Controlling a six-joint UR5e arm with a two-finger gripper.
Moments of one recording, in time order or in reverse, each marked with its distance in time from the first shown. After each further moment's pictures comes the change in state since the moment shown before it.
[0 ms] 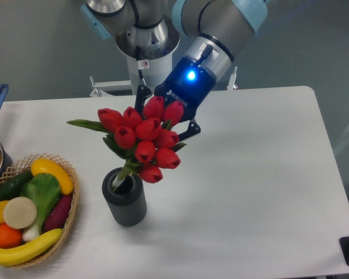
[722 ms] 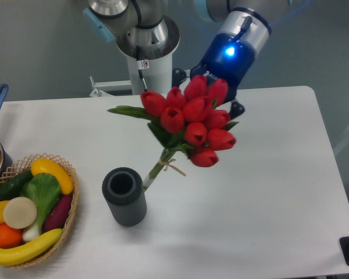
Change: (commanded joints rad) arm 0.104 -0.011 0.078 0.000 -0.002 -0.006
